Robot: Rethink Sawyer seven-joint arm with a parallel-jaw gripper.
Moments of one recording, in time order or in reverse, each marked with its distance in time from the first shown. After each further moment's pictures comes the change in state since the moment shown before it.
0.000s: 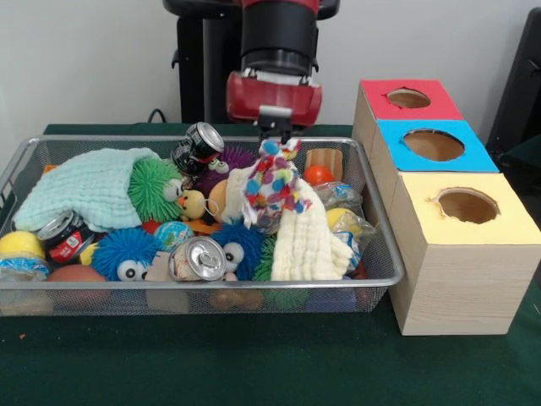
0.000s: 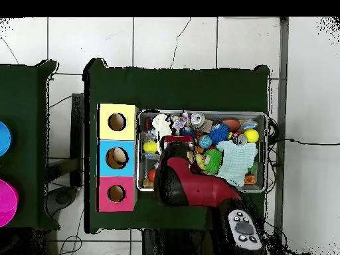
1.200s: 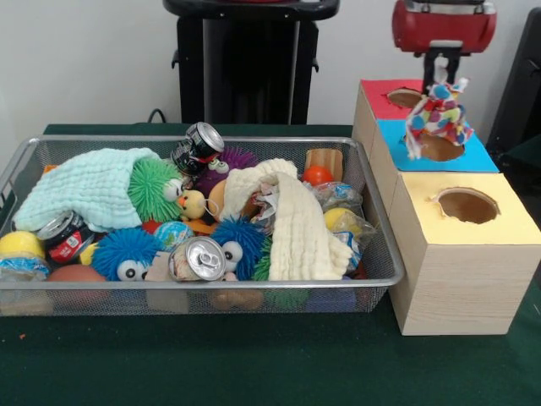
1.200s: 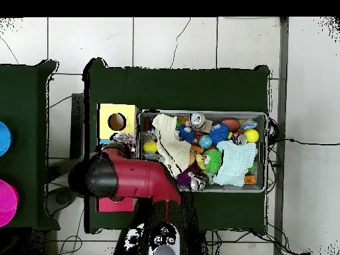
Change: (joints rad) arm 0.408 -0.130 -0.118 -0.157 0.352 0.788 0.079
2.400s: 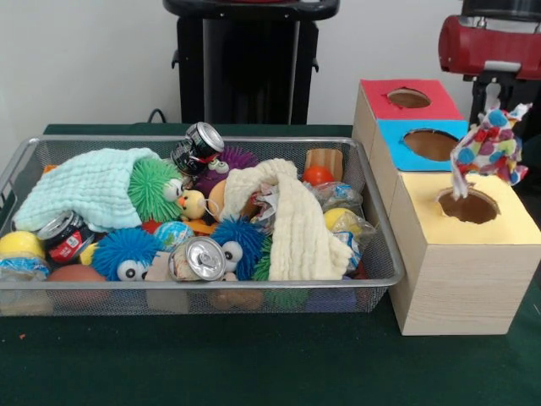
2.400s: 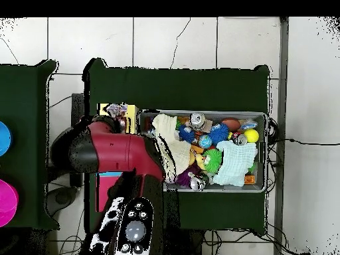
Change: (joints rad) arm 0.080 0.139 -0.096 -0.236 0.017 -0.022 0.050
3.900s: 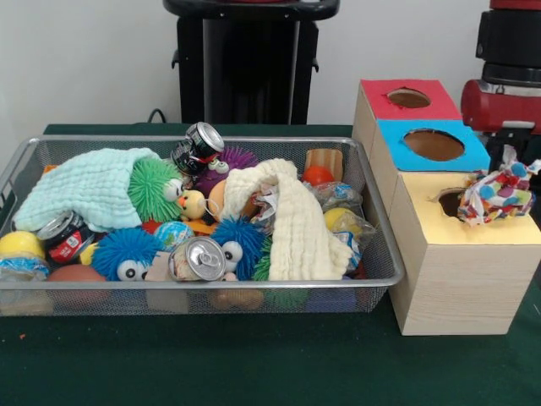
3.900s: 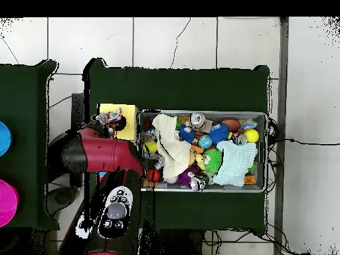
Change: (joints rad) arm 0.089 0.133 -0.006 -0.002 0.115 -0.066 0.000
